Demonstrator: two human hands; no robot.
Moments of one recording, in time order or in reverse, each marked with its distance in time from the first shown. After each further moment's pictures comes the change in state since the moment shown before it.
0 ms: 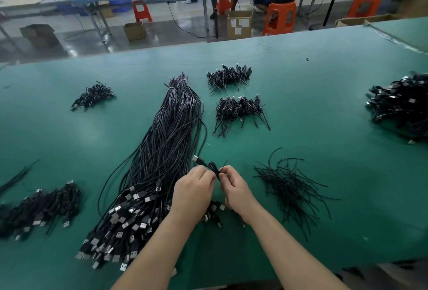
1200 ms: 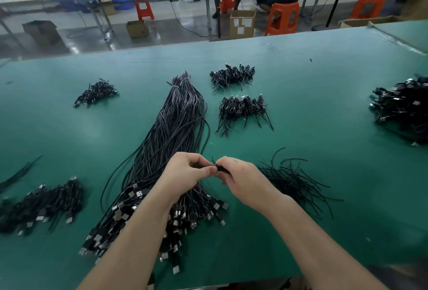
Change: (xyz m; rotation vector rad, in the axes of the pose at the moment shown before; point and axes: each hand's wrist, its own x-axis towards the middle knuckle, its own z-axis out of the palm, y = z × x) left_hand 0.047 -0.012 -0.065 -0.777 -0.462 -0.765; right_hand -0.010 -0.065 -0.029 -0.717 -0.123 -0.446
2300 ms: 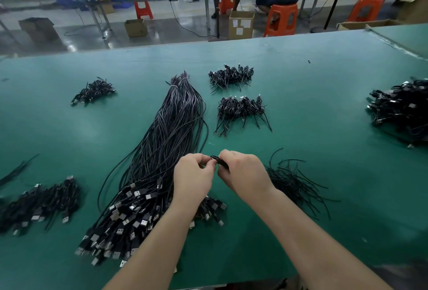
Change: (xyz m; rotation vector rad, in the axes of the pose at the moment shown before) left_hand -0.005 0.009 0.039 0.133 0.362 0.002; right_hand 0.013 -0.008 -0.003 -0.349 0.236 -0.049
